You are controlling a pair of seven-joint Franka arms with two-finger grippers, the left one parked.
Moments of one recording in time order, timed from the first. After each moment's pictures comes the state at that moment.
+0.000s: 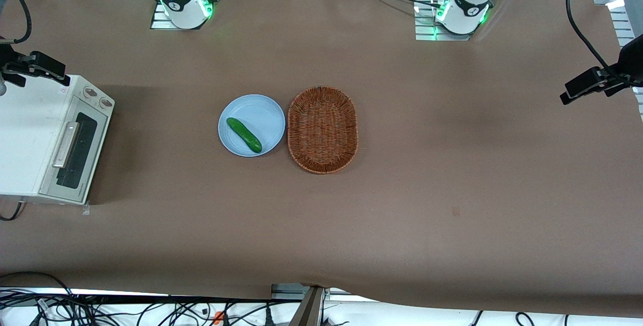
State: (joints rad) arm 0.01 0.00 -0.10 -1.62 -0.02 1.56 -0.13
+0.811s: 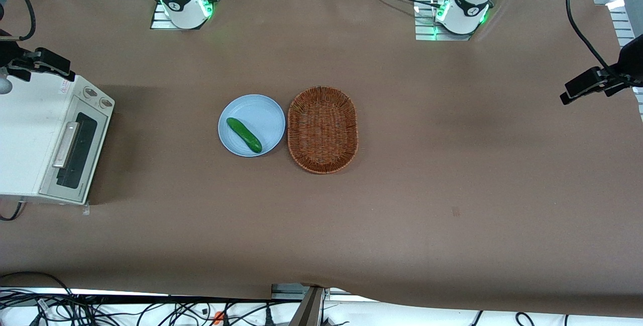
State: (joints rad) arm 0.02 0.01 -0.08 -1.60 -0.02 1.50 -0.08
